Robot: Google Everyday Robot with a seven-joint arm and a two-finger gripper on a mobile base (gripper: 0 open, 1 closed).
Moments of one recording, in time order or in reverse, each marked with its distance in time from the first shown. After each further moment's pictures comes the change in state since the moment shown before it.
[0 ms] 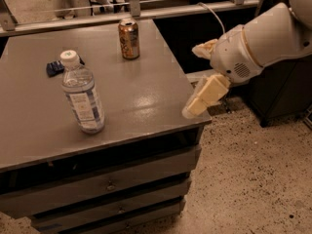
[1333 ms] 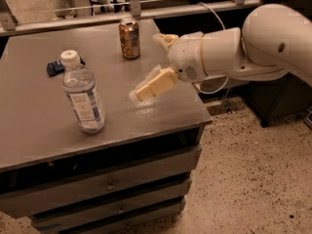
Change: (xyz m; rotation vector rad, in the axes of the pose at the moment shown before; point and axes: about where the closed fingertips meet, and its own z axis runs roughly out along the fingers) arm -0.089 -0.016 0.068 0.049 -0.423 0.000
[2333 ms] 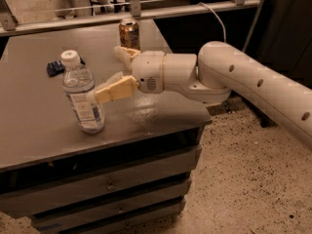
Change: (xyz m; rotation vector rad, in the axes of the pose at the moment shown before) arm -0.036 0.033 0.083 -0.156 -0.332 0.187
